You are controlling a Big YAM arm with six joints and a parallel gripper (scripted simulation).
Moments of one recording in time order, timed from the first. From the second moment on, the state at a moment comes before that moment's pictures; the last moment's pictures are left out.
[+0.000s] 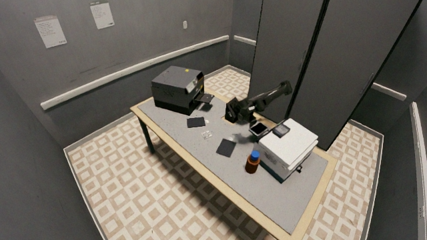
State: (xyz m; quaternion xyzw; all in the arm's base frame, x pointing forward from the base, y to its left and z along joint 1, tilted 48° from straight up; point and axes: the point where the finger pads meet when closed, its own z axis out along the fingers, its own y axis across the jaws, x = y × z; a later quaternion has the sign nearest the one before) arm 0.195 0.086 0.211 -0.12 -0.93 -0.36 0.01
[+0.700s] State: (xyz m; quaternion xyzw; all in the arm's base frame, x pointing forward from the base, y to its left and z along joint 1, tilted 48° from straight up) arm 0.145 0.130 0.241 -0.12 -0.91 -0.39 0.02
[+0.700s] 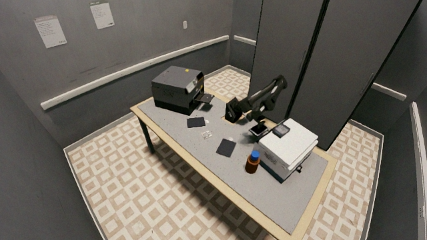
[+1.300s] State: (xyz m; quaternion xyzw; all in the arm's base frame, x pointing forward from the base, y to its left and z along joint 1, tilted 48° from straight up) arm 0.103 0.147 0.255 -0.13 -0.90 -0.41 0.04
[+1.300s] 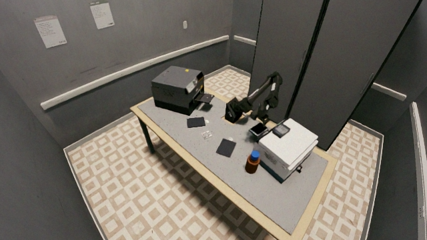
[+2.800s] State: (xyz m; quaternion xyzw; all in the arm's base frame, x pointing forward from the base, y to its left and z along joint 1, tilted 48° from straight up) arm 0.107 0.152 0.253 -0.12 -0.90 -0.42 0.03
